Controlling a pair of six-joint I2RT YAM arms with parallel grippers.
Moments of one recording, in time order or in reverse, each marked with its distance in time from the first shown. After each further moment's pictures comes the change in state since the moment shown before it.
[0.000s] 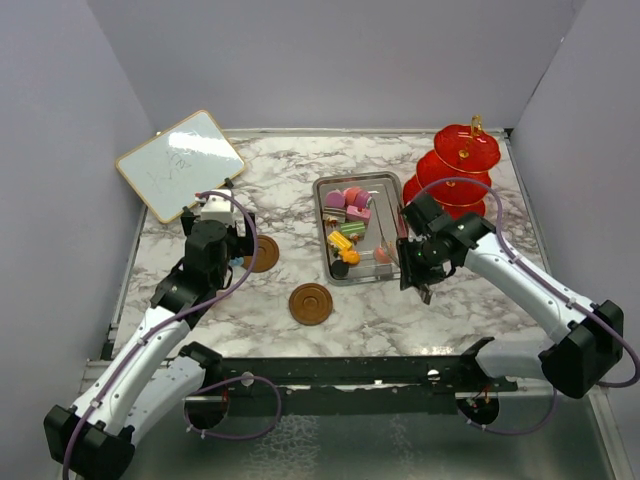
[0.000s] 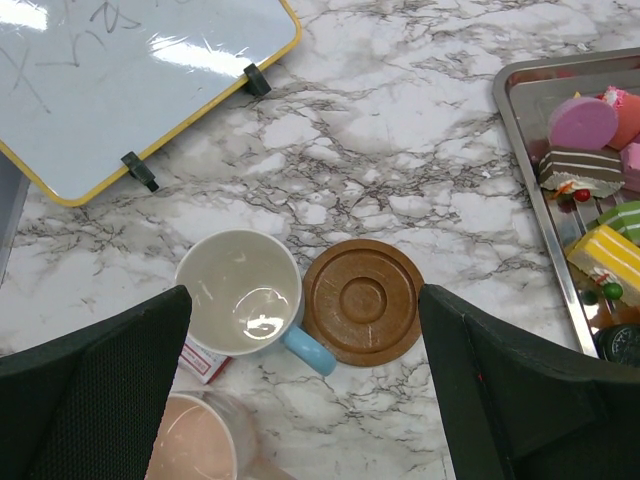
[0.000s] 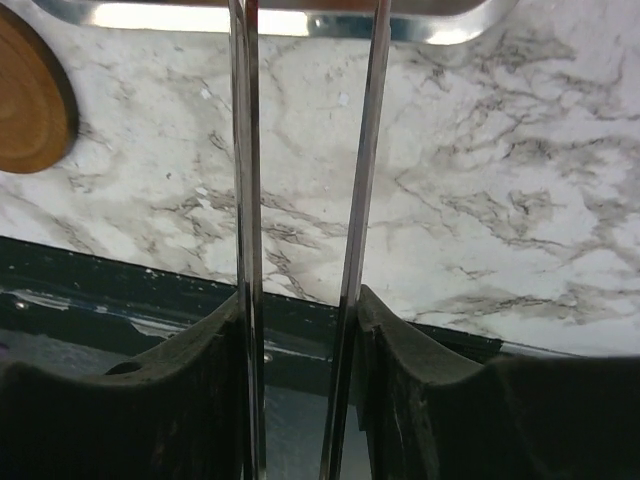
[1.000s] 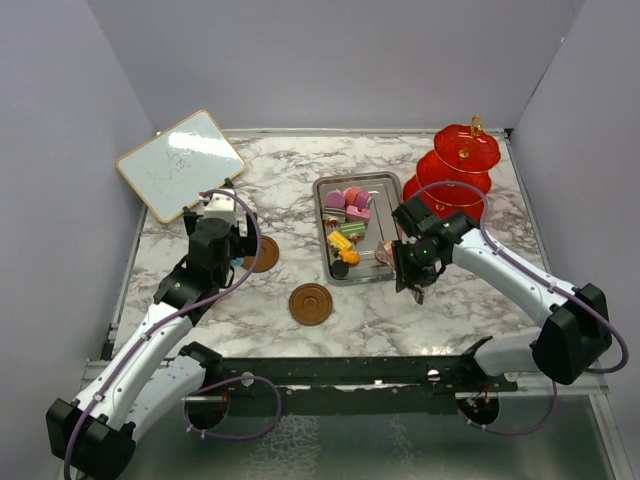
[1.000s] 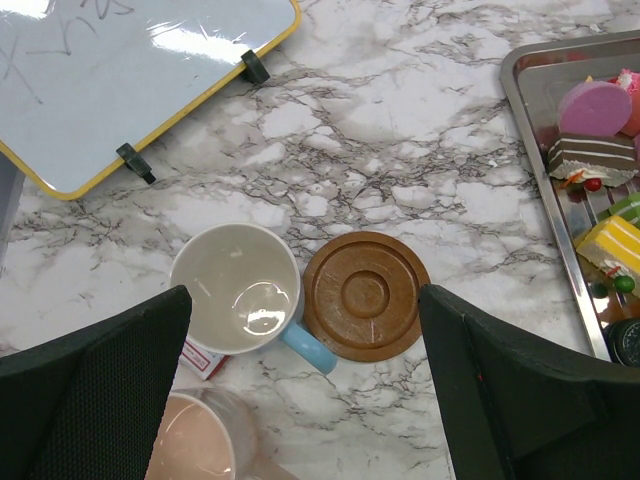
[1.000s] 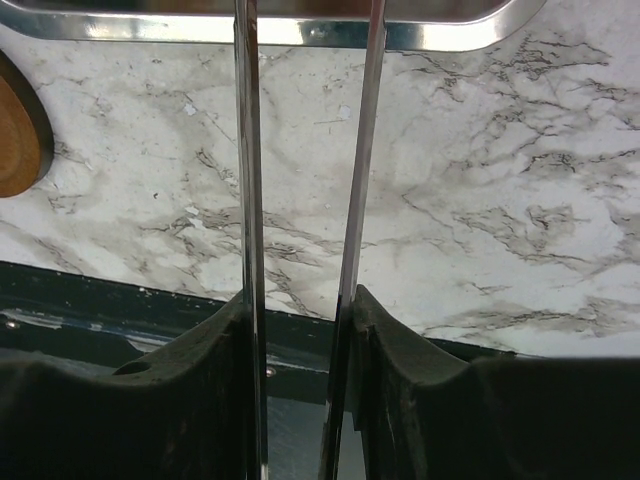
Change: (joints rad) left arm 0.000 0.032 0.000 0.000 0.000 0.000; right arm 0.000 0.094 -0.065 0.063 -0.017 0.026
